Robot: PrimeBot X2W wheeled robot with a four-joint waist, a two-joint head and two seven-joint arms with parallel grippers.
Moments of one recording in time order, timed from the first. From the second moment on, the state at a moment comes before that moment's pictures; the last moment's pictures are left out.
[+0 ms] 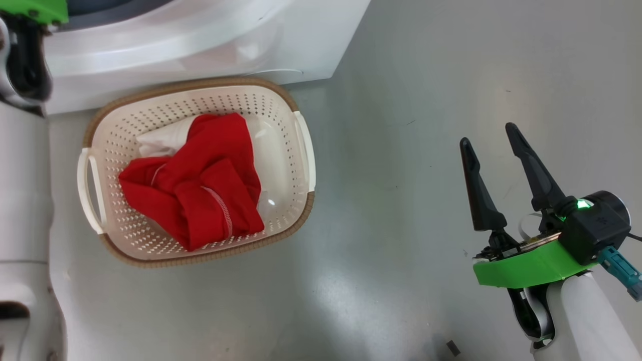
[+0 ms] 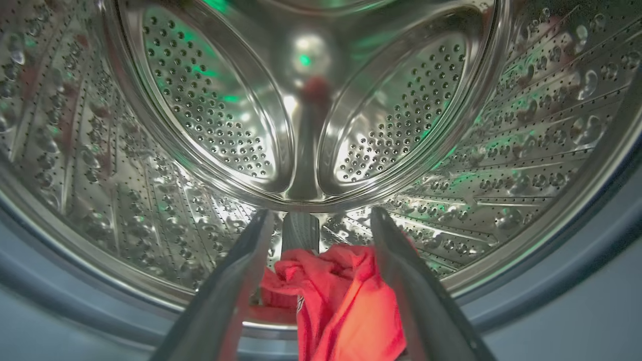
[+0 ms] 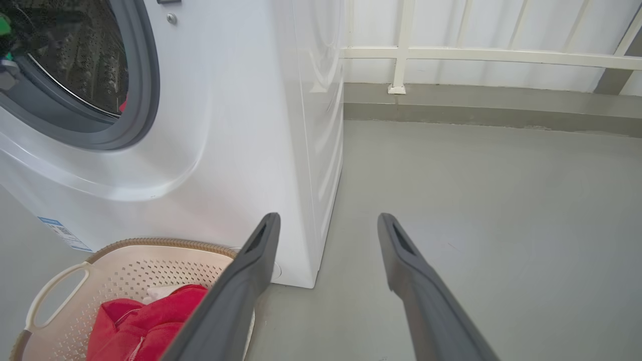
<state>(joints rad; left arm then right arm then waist) -1.27 0.18 -0.01 0.88 -0.48 -0.06 -0.20 -0.25 -0.04 0.06 0.04 0.19 0.13 -0.26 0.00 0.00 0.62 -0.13</state>
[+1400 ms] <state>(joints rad) -1.44 0.21 -0.24 1.28 -0.40 -0.08 0.05 -0.25 -0.04 0.10 0.04 0.25 0.13 -0.26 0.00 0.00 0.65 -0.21</state>
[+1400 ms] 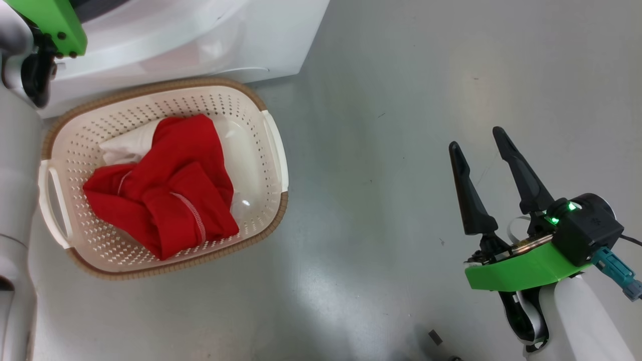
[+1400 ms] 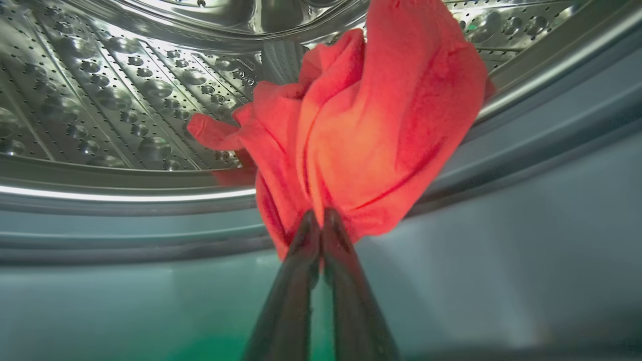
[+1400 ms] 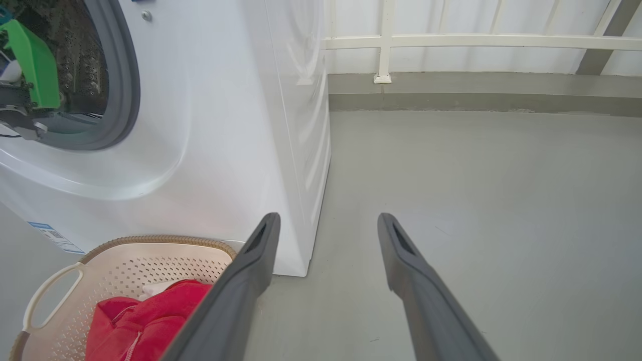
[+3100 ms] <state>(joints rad) -0.73 0.21 -0.06 0.47 -0.37 -0.01 -0.26 -0.22 -0.05 0.07 0.07 0.25 0.13 -0.26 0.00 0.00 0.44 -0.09</state>
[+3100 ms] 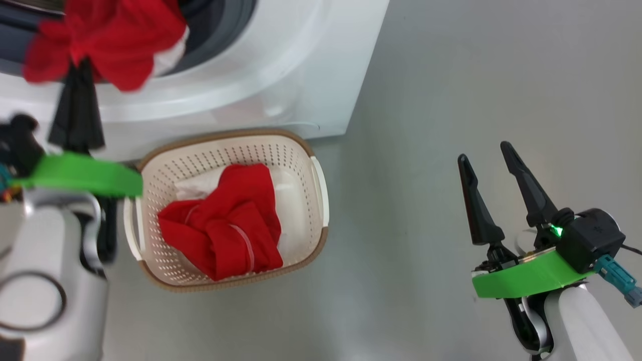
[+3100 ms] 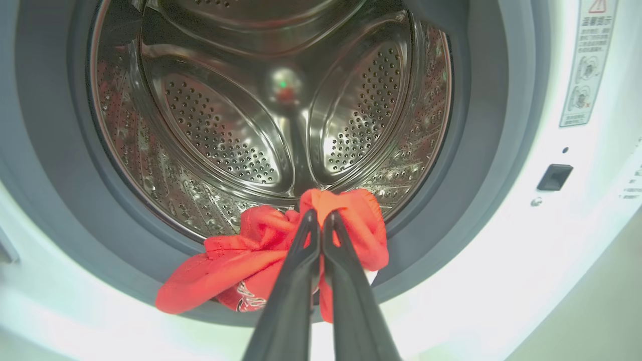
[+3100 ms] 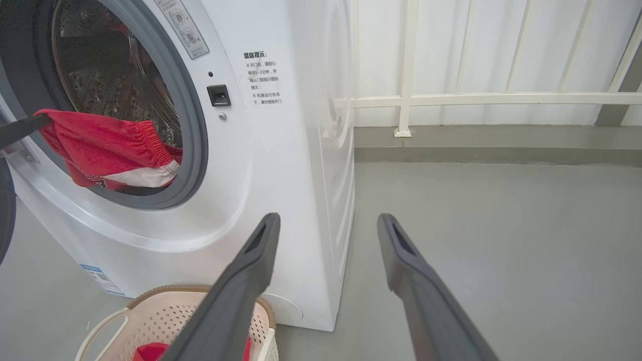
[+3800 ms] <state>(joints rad) -0.36 0.12 -0.06 0.27 -0.33 -0.01 -0.26 -0.14 -0.05 0.06 0.09 0.25 0.13 -0.26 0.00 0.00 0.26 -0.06</state>
